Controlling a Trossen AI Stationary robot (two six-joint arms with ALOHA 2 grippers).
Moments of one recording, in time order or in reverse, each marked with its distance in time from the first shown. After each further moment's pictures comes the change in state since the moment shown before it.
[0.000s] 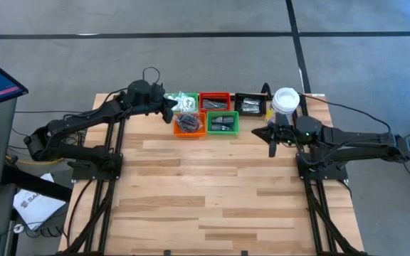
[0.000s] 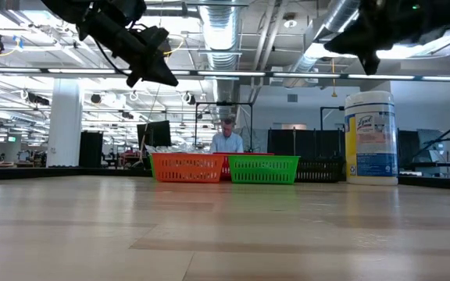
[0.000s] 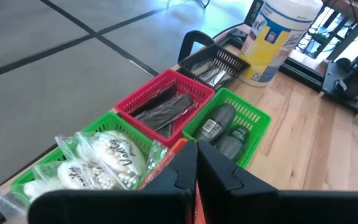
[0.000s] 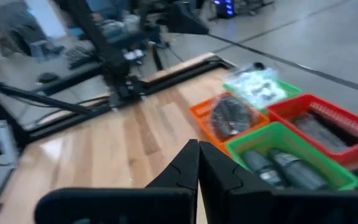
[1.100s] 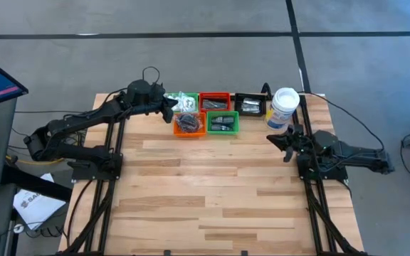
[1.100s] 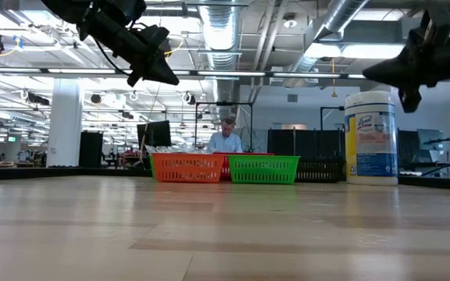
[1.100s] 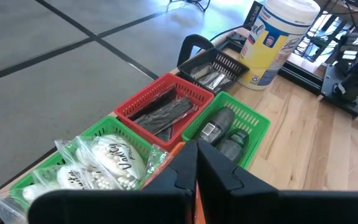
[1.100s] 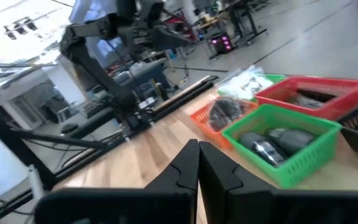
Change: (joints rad) left arm 0.000 0.000 0.000 0.016 -0.001 -0.002; right arm 0.046 -0.655 -0.385 -0.087 0.113 0.184
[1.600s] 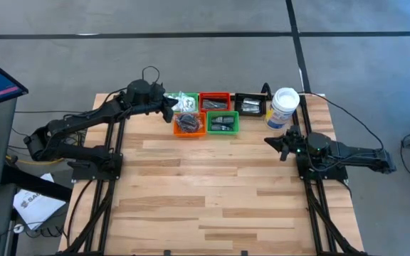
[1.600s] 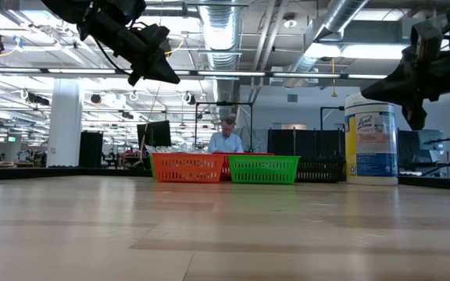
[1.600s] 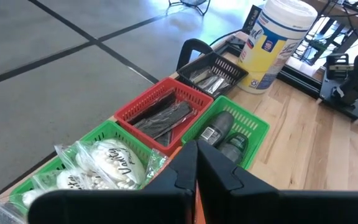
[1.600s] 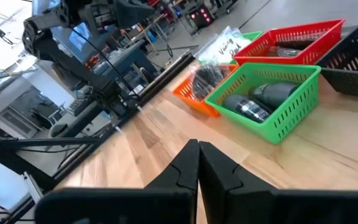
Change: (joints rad) left arm 0.000 0.000 0.000 0.014 0.000 0.001; right arm -0.004 0.035 -0.029 -0.060 0.024 0.192
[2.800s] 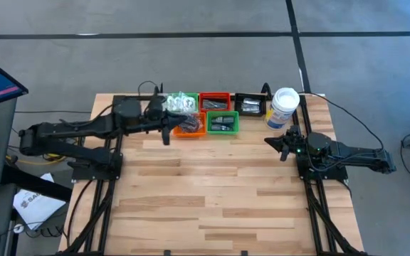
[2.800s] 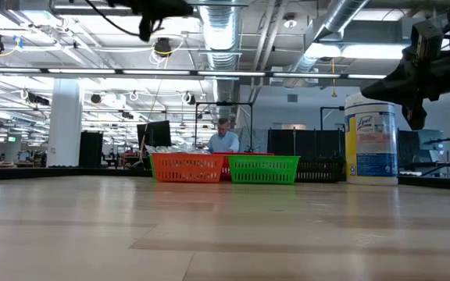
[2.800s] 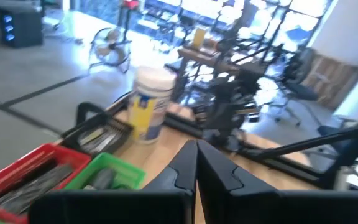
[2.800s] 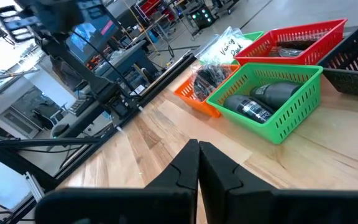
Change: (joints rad) left arm -0.418 -0.137 -0.001 0.179 -0.148 -0.111; right arm 0.001 -0.001 0.000 0.002 -0.001 0.002
